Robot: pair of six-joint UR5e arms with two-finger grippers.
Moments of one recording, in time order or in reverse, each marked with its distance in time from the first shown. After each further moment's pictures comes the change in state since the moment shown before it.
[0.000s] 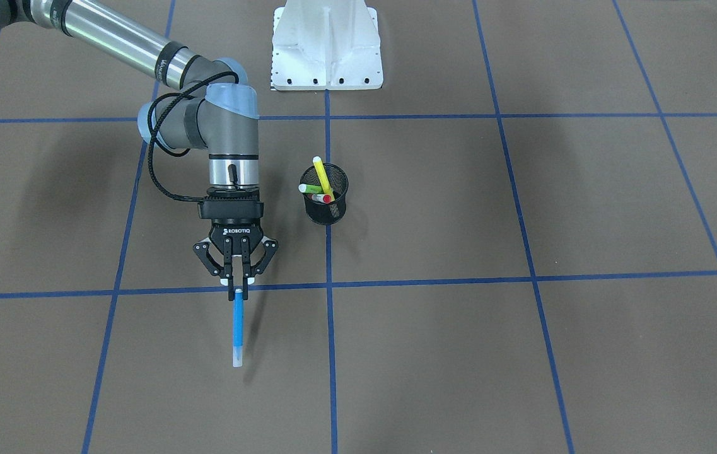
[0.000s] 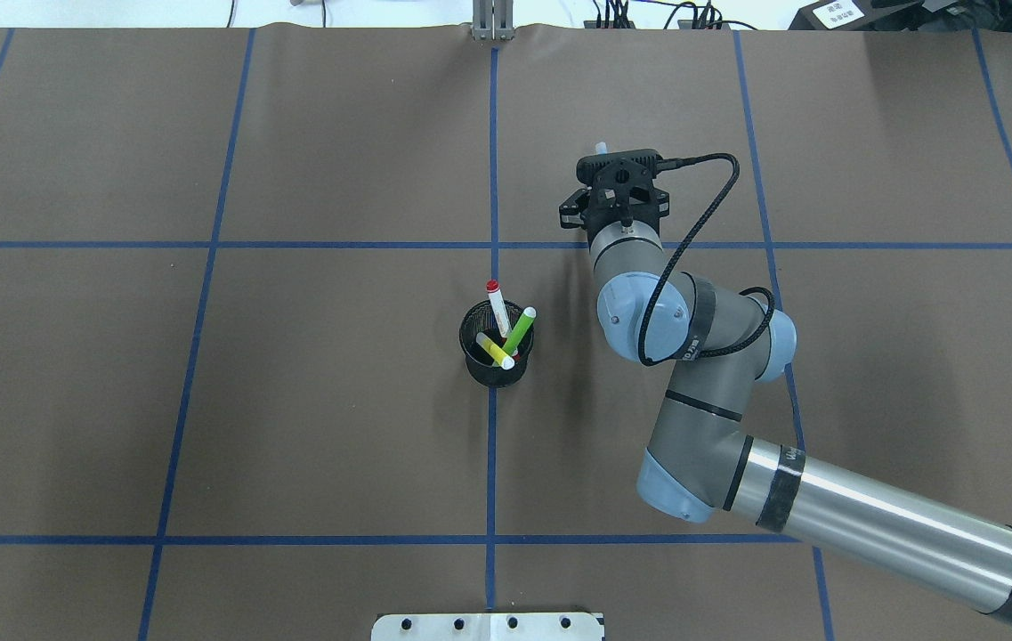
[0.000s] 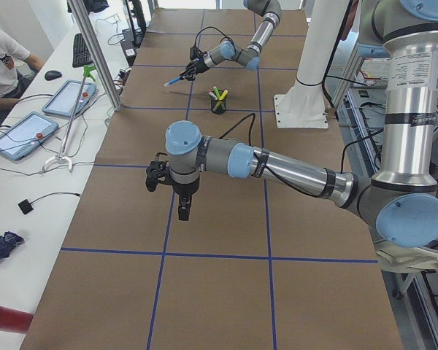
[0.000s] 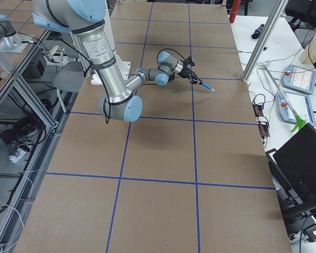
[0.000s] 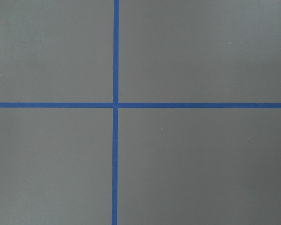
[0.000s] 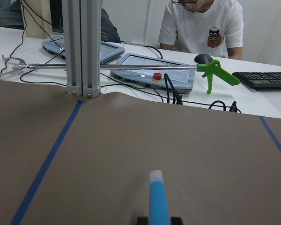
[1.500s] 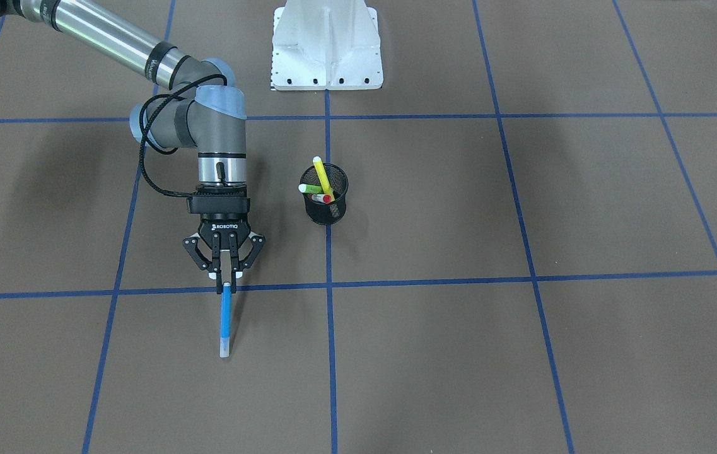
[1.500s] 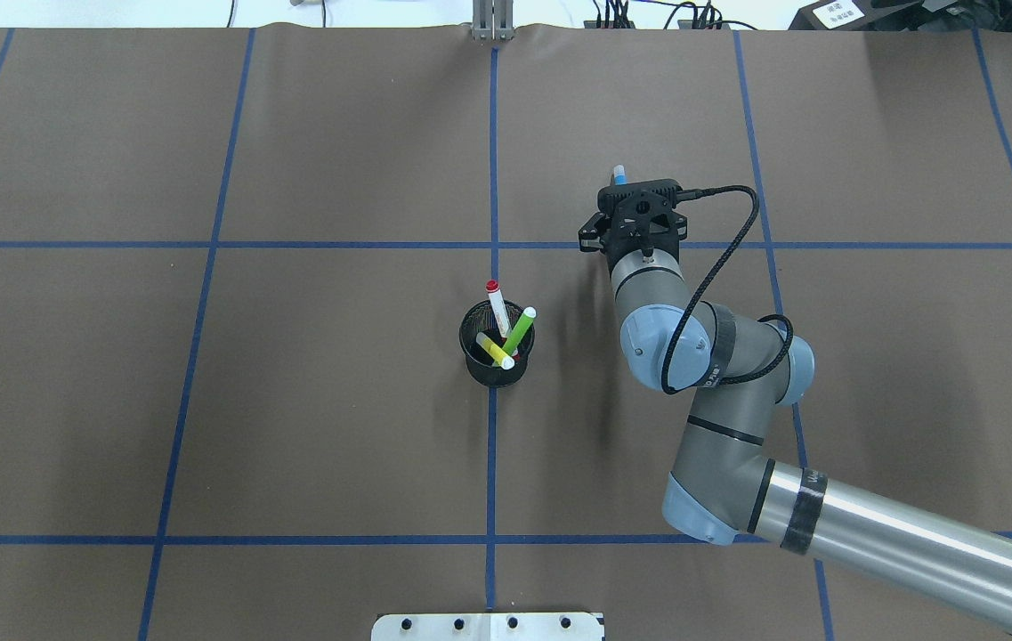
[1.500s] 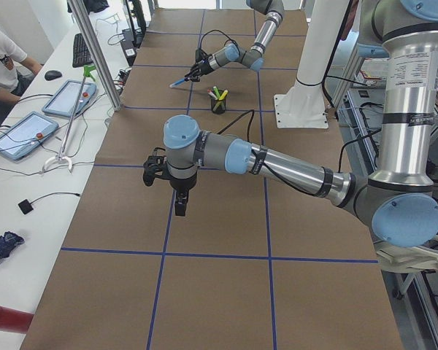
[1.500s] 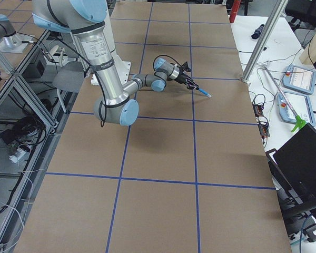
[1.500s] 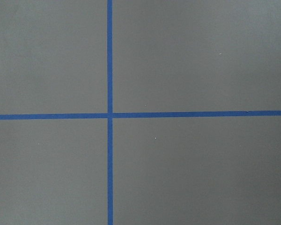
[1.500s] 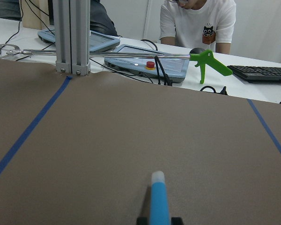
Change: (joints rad) left arm 0.000 -0.014 -0.007 0.001 0.002 -0.002; right arm -0.024 -0.057 0.006 0.047 -0.031 0.004
